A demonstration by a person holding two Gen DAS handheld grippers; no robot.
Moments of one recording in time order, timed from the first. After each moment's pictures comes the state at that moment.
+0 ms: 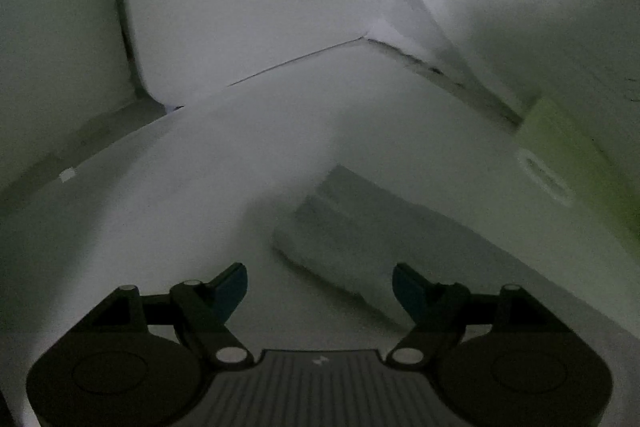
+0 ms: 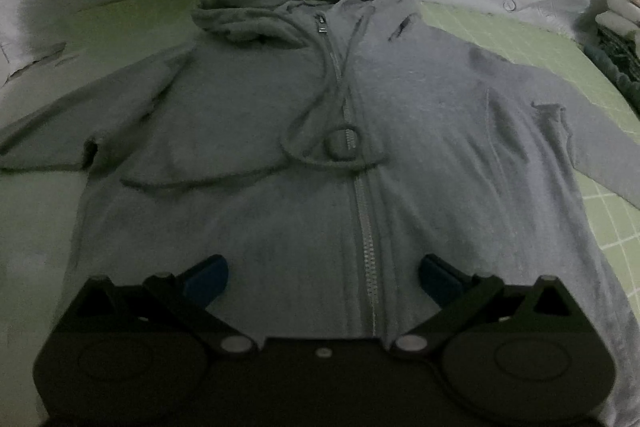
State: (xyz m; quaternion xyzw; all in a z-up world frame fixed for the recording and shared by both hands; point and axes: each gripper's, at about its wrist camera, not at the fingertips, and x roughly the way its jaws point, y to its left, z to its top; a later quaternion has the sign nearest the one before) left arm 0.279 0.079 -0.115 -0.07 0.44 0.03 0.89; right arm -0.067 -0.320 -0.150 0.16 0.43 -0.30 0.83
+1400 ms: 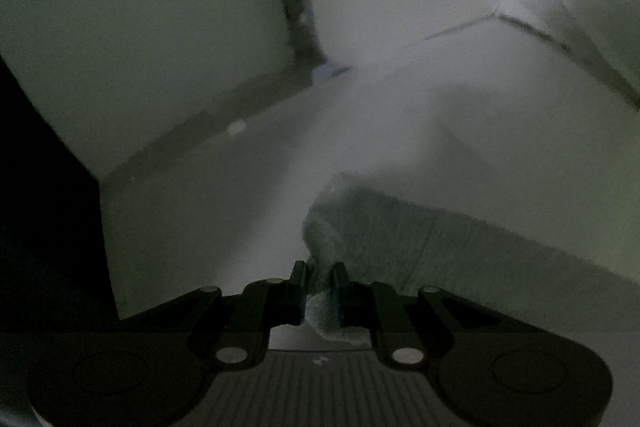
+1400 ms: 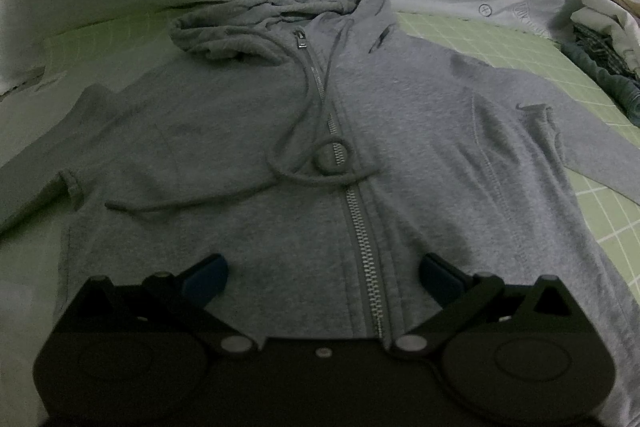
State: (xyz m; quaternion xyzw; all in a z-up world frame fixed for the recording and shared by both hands) left arm 0.225 0.147 -0.115 0.00 0.48 0.18 0.86; right arm -0.066 -0.317 -0.156 0.16 0.40 -0.34 0.84
